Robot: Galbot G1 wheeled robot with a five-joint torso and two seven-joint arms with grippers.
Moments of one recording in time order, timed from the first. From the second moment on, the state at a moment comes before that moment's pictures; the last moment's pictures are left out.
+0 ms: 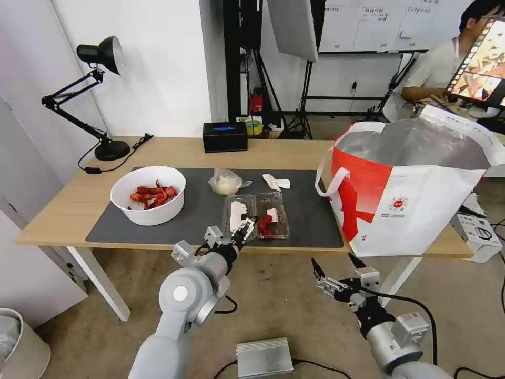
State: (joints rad) left arm 1.16 -1.50 -0.28 -2.07 -1.48 0.35 -0.71; right arm -1.74 1.41 0.57 2.30 0.20 -0.22 -0.14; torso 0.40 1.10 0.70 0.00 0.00
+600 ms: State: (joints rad) left arm 1.17 -1.50 -0.28 -2.09 -1.47 0.33 -0.67; right arm -1.73 1.41 0.57 2.29 0.20 -0.22 -0.14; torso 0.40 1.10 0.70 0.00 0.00
